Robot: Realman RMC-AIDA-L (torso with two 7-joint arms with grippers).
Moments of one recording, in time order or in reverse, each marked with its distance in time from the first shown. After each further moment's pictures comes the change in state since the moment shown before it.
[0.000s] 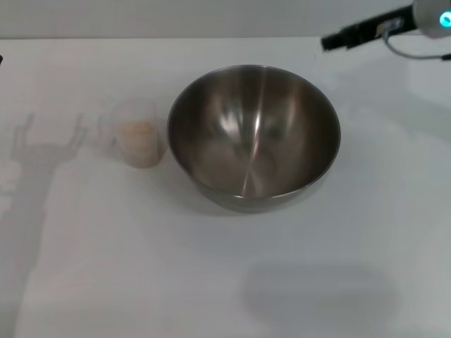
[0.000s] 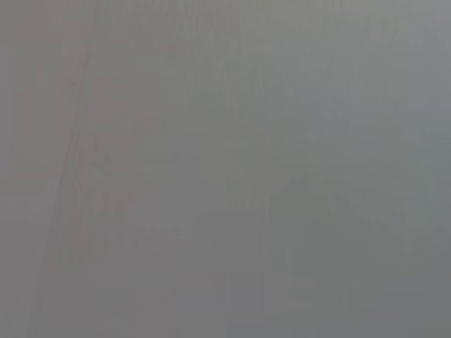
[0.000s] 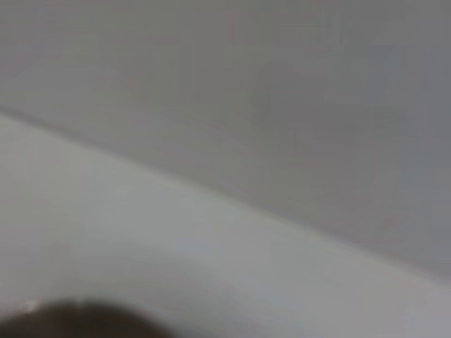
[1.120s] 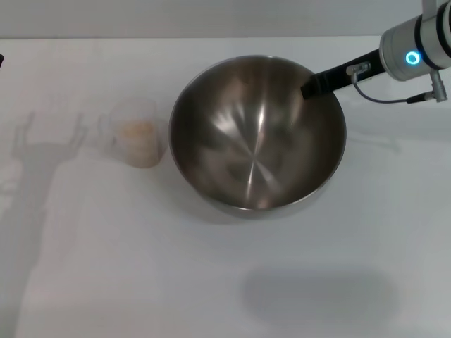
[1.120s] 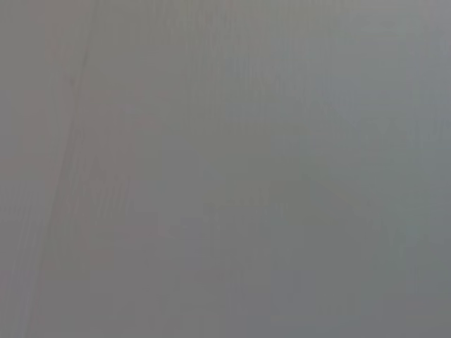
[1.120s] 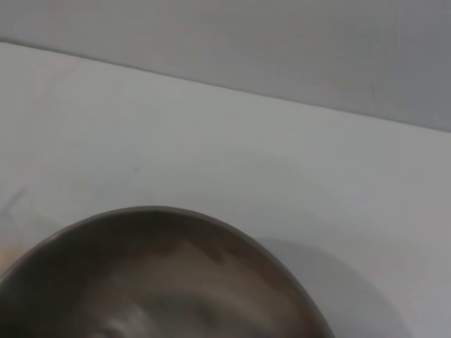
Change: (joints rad) left arm -0.004 0.000 -0.001 0.000 0.000 -0.005 0.000; right arm 0.083 -0.016 0.006 -0.295 0.118 0.005 -0.024
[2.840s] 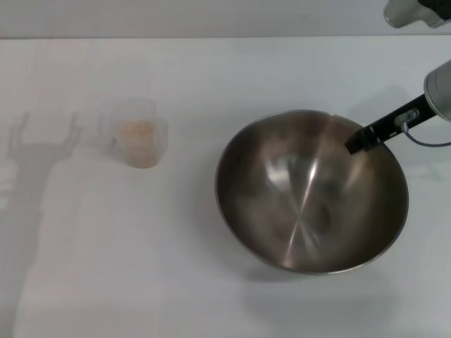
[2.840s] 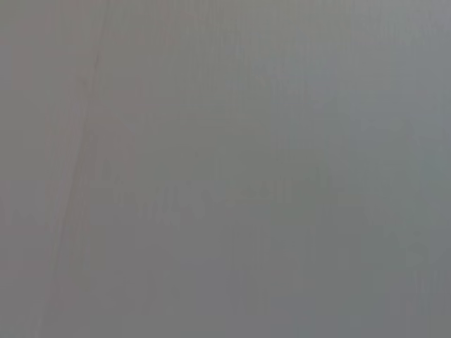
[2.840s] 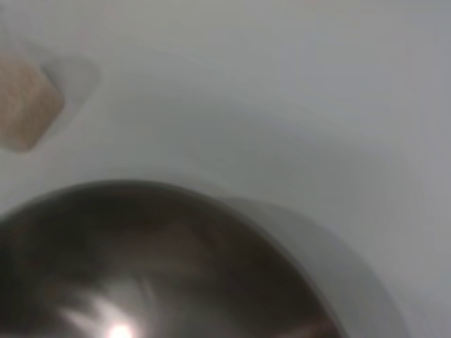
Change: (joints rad) left arm 0.002 0.002 -0.011 0.002 -0.008 -0.003 0.000; right arm -0.128 -0.004 -0.053 0.259 -0.117 0.313 0.021
